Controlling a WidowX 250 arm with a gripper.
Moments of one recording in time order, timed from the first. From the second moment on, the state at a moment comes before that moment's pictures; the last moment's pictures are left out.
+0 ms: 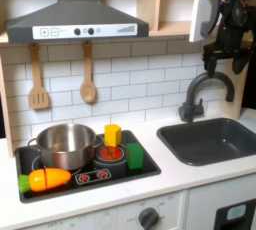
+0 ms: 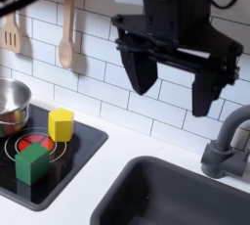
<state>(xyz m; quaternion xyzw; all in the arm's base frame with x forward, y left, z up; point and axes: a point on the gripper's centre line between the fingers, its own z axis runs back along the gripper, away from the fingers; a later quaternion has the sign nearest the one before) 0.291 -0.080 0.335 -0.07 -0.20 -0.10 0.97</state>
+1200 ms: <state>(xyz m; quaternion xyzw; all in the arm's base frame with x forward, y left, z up) 0.331 -0.057 0.349 -0.06 -0.22 -0.07 0.97</state>
